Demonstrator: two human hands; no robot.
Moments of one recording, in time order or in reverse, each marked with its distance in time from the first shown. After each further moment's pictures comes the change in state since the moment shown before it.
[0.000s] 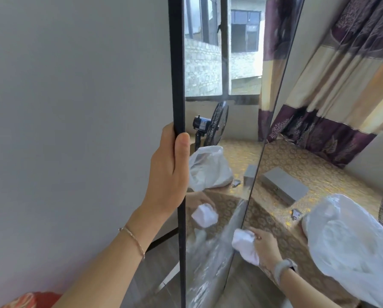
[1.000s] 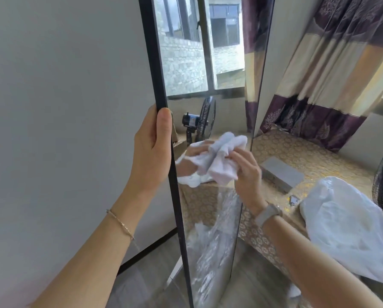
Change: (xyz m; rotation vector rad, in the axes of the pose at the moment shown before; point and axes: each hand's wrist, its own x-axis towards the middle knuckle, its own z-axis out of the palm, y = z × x) left_hand 0.014 0.018 -0.013 -0.060 0.023 0.006; right_hand -0.014 -0.146 -0.024 0.193 0.496 -0.945
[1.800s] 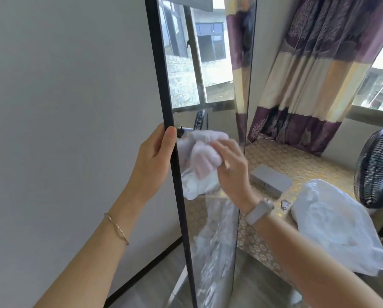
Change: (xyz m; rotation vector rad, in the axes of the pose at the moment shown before) left_hand 0.011 0.010 -0.013 -0.013 -0.247 -0.133; right_hand 0.030 -0.070 -0.010 0.070 0.042 -0.177
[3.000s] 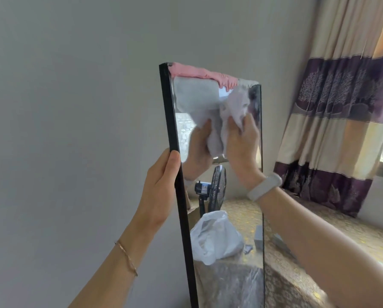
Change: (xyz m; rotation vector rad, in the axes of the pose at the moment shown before) left_hand 0.053 0.062 -0.029 -0.089 0.082 0.112; right_hand 0.192 -0.057 0.010 0.237 0.270 0.209
